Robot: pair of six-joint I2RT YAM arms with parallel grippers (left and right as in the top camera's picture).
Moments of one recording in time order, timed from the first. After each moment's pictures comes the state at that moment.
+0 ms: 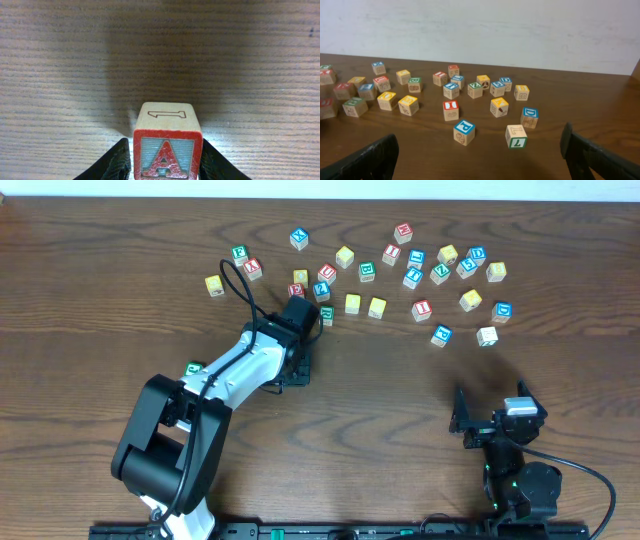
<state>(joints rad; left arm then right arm) -0.47 1.86 1.13 -0.70 -0.06 -0.45 0.01 0.01 0.01 -0.07 -0.05 -0.03</state>
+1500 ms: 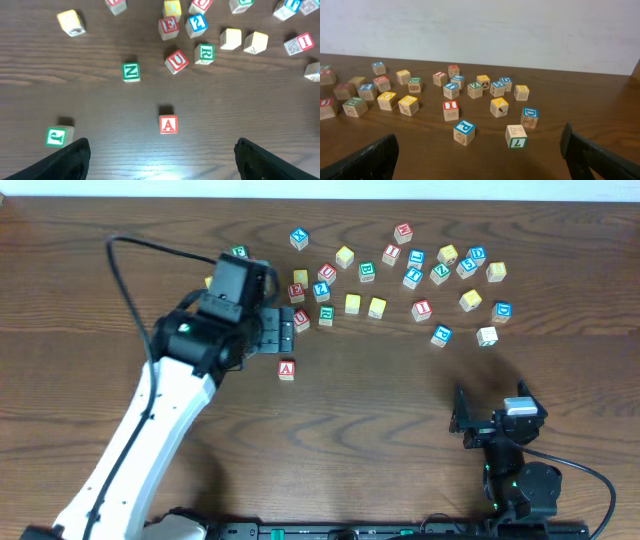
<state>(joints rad) -0.37 1.41 1.35 -0.95 -0.04 -0.29 0.01 0.01 0.01 -0.07 -0.05 -0.03</state>
